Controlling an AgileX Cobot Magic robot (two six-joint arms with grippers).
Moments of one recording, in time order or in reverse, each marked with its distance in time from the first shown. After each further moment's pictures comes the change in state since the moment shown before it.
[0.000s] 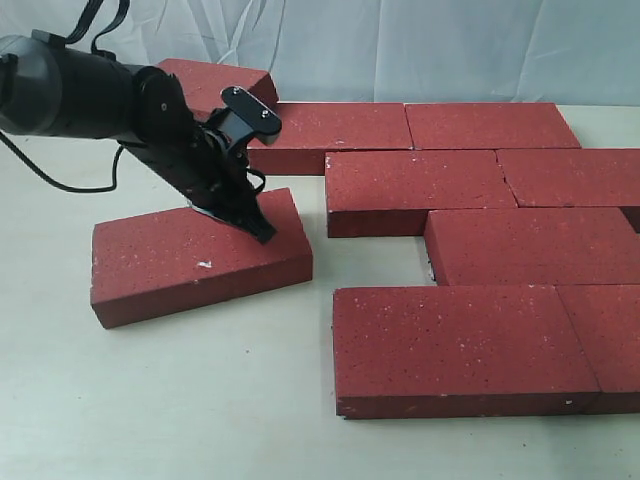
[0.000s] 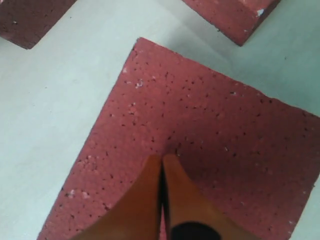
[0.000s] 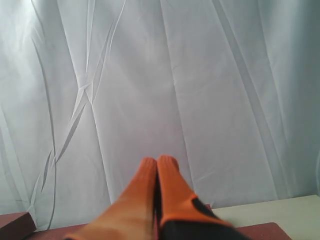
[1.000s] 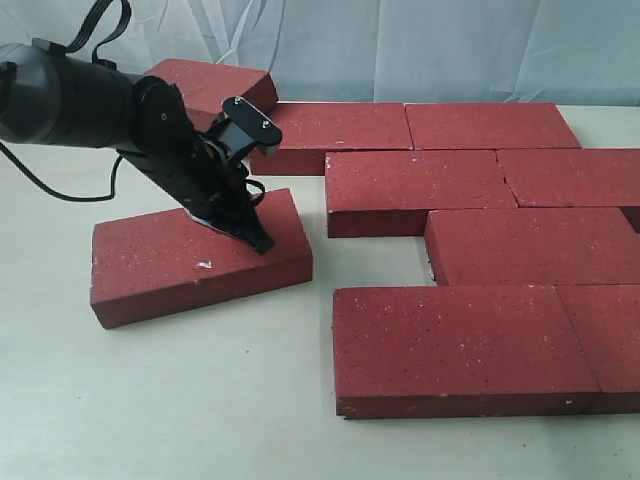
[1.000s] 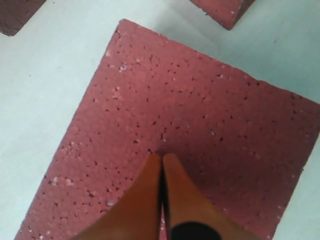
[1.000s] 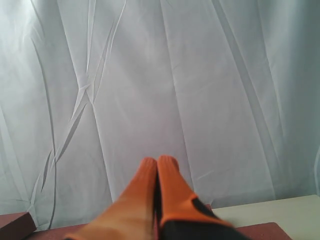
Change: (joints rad) left arm -0.008 -0.006 0.036 0.007 0.015 0.000; right arm 0.000 0.000 0.000 0.000 0.000 0.000
